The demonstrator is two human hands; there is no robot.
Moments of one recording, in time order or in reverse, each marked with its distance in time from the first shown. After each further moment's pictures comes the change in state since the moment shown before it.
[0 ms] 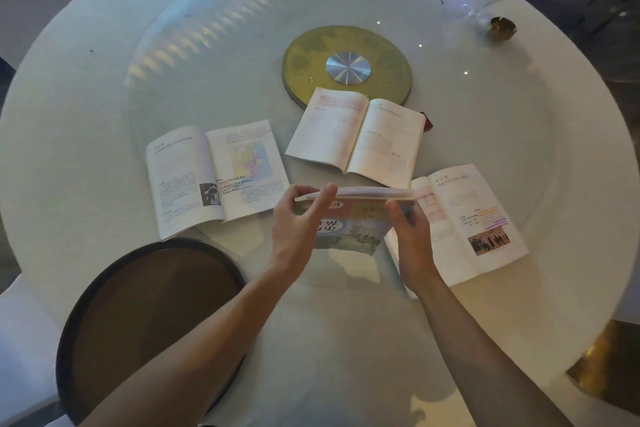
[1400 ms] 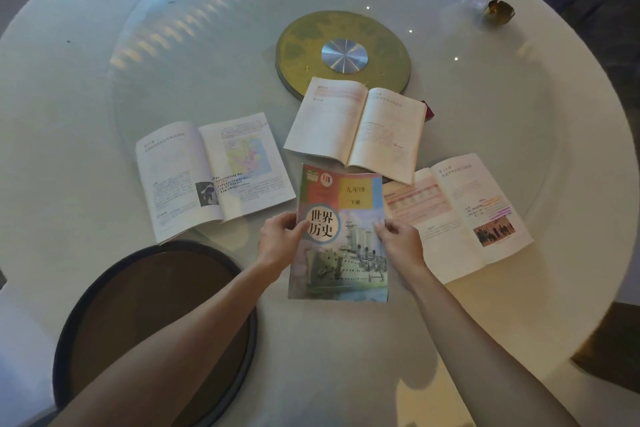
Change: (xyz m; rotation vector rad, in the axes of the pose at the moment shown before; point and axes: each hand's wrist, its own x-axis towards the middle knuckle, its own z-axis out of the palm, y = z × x) left_hand 0.046 -0.098 -0.047 0.429 -0.082 -0.241; right_hand 0.018 0.061 0.001 -0.429 0.101 0.312
